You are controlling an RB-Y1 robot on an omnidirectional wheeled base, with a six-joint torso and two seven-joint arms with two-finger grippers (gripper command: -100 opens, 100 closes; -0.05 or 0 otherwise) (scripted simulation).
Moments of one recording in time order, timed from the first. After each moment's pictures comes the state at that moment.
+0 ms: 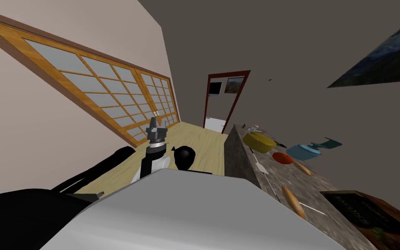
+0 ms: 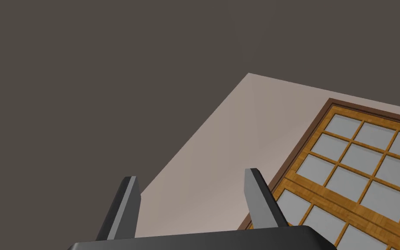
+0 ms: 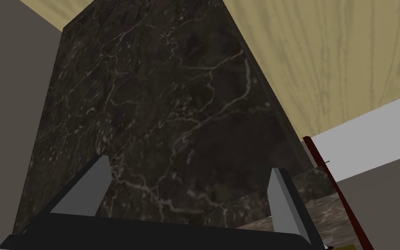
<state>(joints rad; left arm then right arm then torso) 0.46 0.02 0.03 -2.29 0.09 -0.60 -0.02 1.59 -0.69 -0.10 -1.72 0.17 -0.37 -0.01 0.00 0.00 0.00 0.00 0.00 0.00</state>
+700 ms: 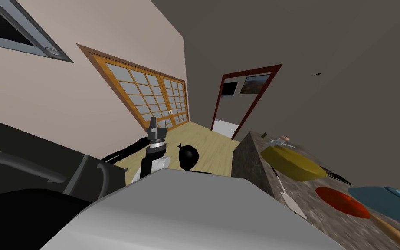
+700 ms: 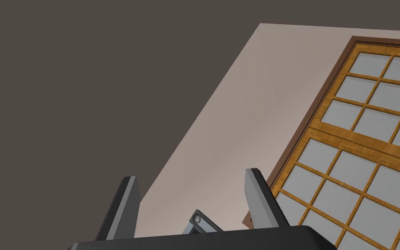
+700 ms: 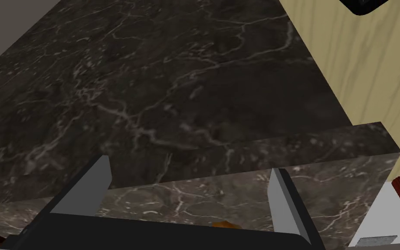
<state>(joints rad) 0.46 0.02 0.03 -2.29 0.09 -0.60 -0.02 1.71 -0.88 -0.13 -1.62 0.16 -0.38 0.00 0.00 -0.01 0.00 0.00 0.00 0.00</state>
